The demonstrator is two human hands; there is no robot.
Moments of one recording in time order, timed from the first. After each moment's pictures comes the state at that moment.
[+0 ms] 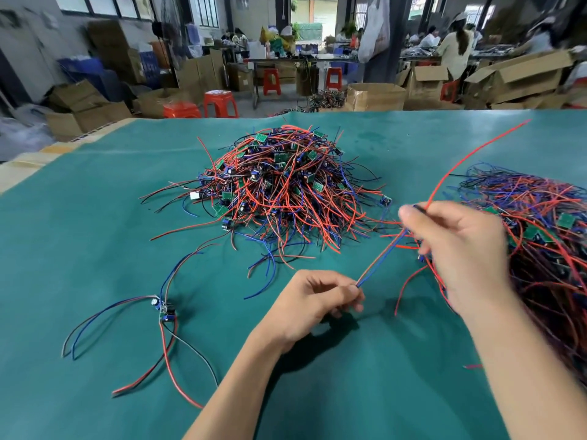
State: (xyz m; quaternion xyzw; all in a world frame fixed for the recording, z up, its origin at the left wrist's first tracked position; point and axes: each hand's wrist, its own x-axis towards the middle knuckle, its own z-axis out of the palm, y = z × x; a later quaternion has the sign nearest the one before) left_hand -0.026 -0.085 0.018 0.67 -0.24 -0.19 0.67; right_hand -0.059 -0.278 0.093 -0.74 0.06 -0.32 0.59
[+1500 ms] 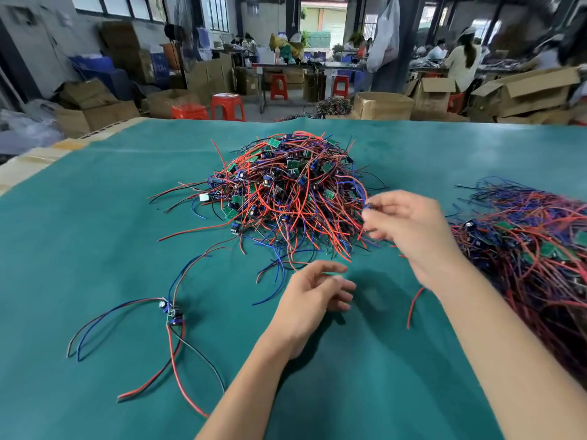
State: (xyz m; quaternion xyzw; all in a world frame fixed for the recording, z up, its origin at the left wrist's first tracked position) left_hand -0.013 -0.089 0.010 0.60 -0.10 -0.15 0.78; right_hand 0.013 -0.261 0.087 -0.74 0.05 -0.17 0.65
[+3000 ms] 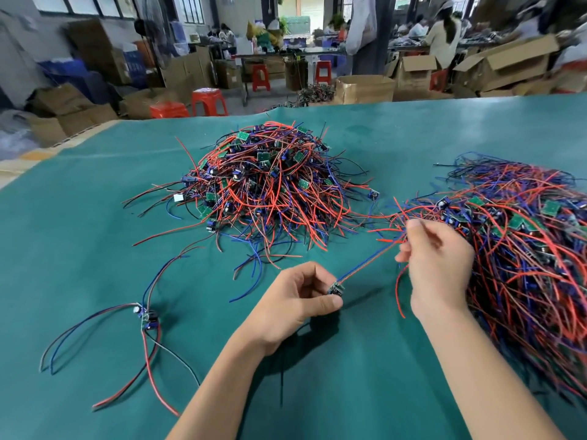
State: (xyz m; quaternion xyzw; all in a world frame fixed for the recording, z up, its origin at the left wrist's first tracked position) left_hand -0.023 -0.083 0.015 0.65 -0.23 -0.21 0.70; right_hand -0.029 -0.291 0.028 -0.62 0.21 -0.40 0.64
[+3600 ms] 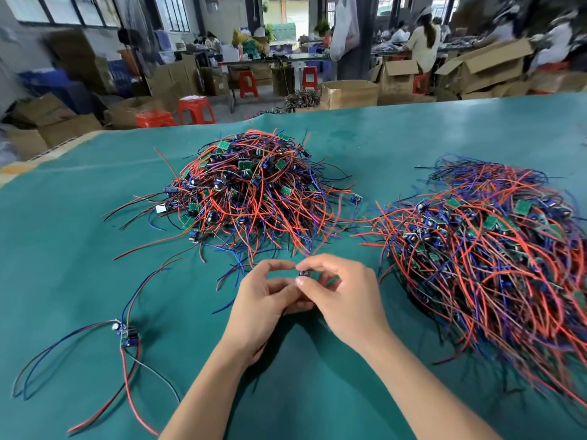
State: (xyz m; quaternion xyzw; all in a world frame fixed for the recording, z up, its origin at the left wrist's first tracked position) left_hand -0.016 -0.085 0.006 0.61 -0.10 -0.13 0.78; right_hand -0.053 -0.227 0.019 -0.83 0.02 -0.21 0.51
